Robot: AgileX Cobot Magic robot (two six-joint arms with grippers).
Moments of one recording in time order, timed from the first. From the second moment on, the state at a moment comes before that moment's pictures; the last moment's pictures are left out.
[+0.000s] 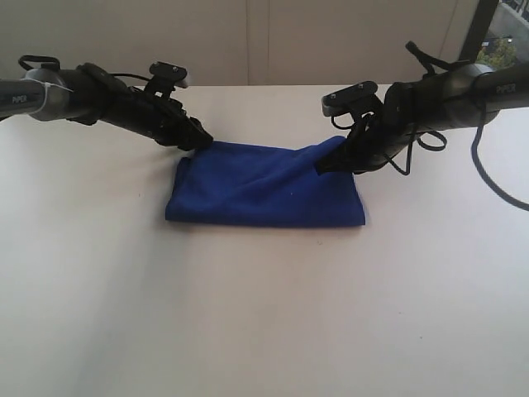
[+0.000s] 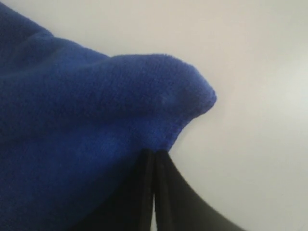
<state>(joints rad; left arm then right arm) -0.25 2.41 -1.87 -0.97 0.57 1.14 0.26 2.19 -1.44 0.05 0.32 -0.20</state>
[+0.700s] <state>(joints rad) -0.25 2.38 -1.87 -0.96 0.53 1.14 0.26 2.19 -1.44 0.05 0.32 -0.20</state>
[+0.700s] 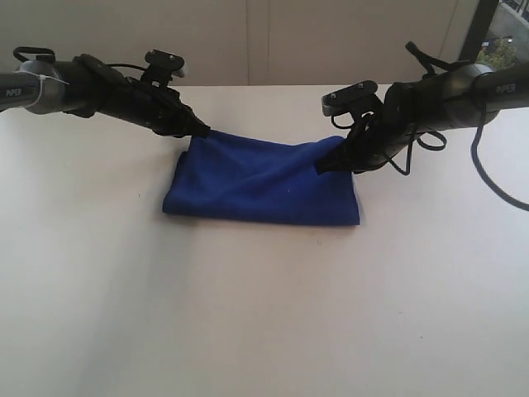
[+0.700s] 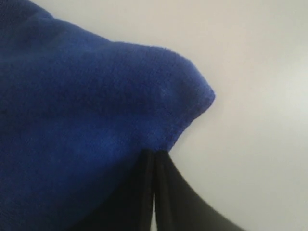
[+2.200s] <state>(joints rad) -0.25 2.38 -1.87 -0.80 0.46 1.00 0.26 2.19 -1.44 0.05 0.32 -0.20</state>
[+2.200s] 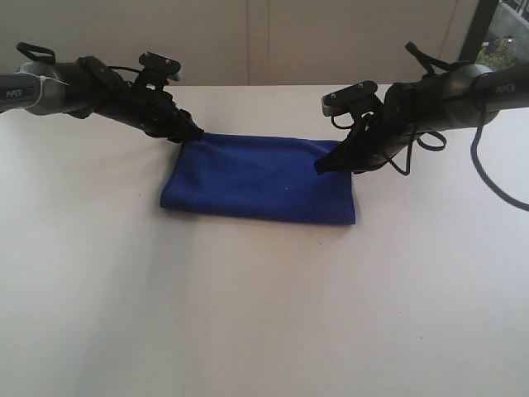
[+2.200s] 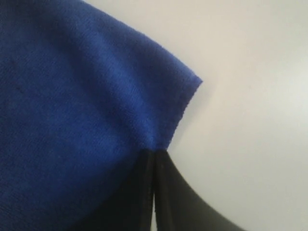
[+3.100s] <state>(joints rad) -0.24 2.23 -1.87 -0.64 0.79 0.92 0.26 2.05 -1.44 0.05 0.47 -0.20</state>
